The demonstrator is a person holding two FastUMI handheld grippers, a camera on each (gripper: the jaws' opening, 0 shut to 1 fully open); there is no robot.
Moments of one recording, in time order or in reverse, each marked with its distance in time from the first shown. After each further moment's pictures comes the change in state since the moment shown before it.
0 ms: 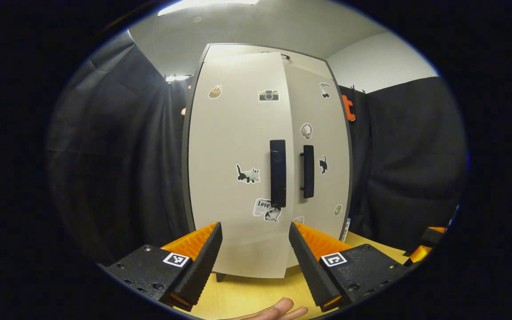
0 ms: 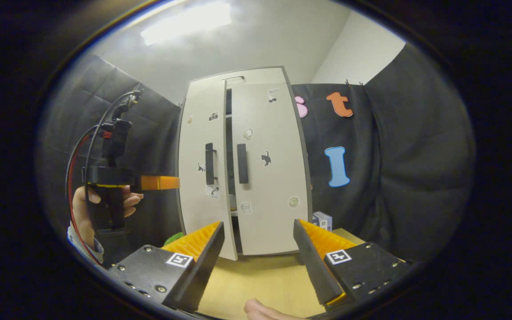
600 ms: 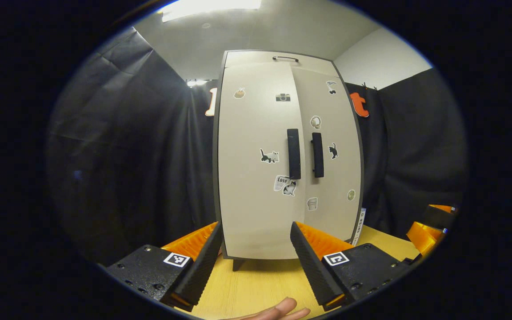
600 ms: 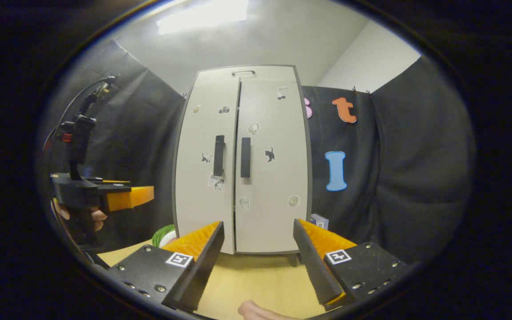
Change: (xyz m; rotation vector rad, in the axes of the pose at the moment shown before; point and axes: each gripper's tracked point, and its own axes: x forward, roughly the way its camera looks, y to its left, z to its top) left arm -0.090 0.017 -0.050 -0.003 -0.011 0.143; right arm 0.013 0.021 -0.020 -0.088 0.010 -0.003
